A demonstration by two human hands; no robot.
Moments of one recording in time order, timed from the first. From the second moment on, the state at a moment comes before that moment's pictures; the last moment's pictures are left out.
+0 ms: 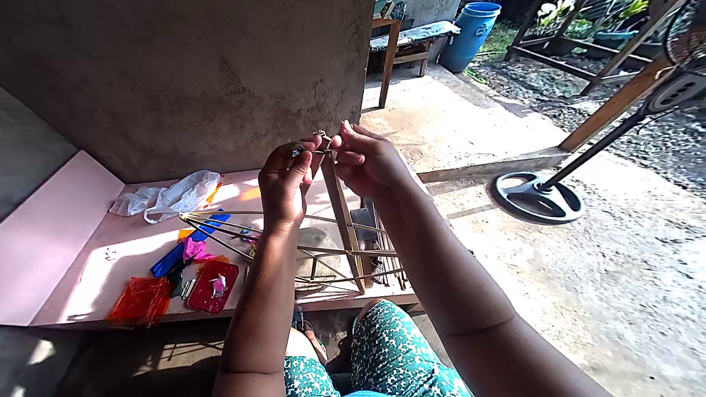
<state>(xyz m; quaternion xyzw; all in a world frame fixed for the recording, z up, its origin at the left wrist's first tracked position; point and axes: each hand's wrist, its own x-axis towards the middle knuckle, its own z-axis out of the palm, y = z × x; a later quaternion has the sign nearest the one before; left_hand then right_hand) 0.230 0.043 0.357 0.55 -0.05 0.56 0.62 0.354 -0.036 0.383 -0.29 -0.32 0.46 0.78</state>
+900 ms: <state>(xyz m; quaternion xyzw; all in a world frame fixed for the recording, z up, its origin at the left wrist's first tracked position) 0.233 0.053 0.362 0.65 -0.04 0.58 0.49 0.348 -0.052 0.380 -0.33 -0.40 0.30 0.80</state>
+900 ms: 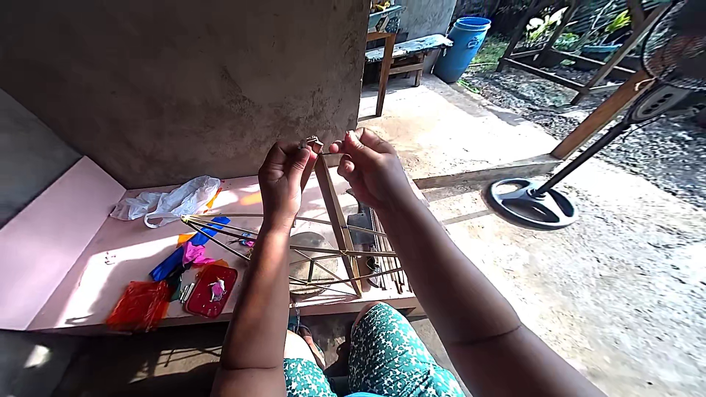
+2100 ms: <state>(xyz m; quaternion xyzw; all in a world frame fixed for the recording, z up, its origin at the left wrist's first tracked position) 0.219 0.054 0.368 0.76 -0.02 0.56 0.32 0.348 -0.045 0.376 -0.48 -0.64 -0.15 0.58</state>
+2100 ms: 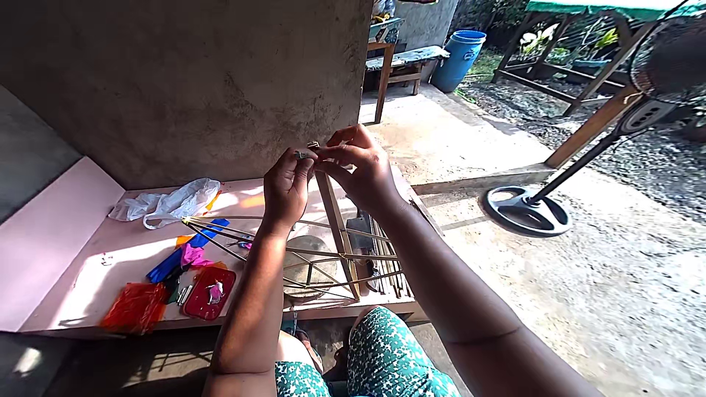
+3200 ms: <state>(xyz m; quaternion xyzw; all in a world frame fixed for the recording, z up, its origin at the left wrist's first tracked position) 0.224 0.049 0.363 0.59 -0.04 0.53 0.61 0.341 -0.031 0.377 -0.43 -0.67 -0.33 0.50</state>
